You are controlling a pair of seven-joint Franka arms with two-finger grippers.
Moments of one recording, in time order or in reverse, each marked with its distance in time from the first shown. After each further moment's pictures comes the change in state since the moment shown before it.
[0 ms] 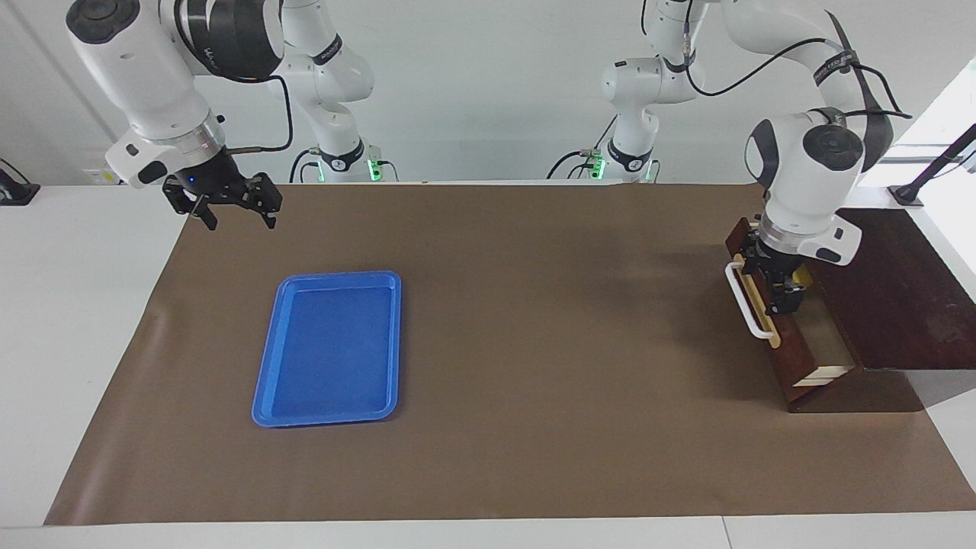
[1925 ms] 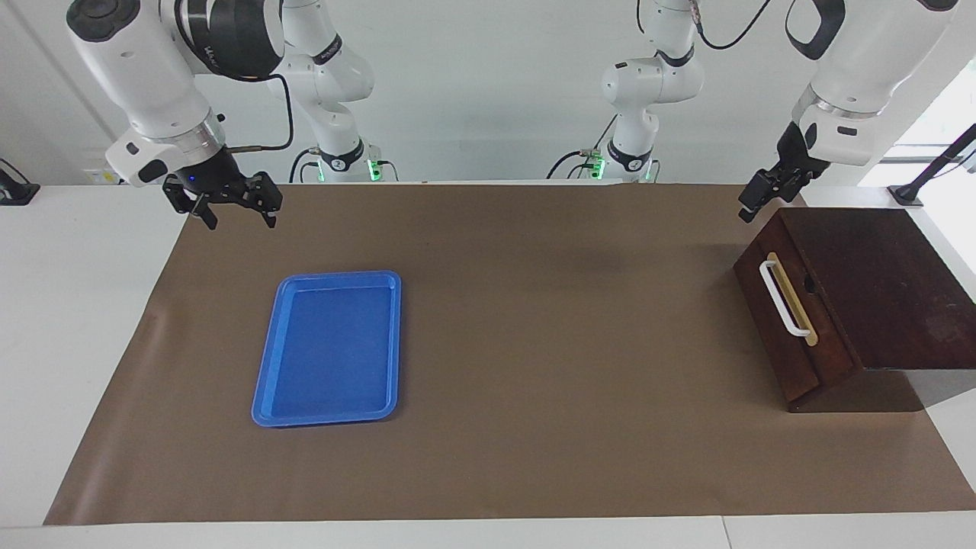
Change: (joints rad) left arm -0.007 -0.150 -0.100 0.278 -0.254 -0.512 1.458; right arm 0.000 -0.005 0.001 0.000 0.000 0.000 0.000
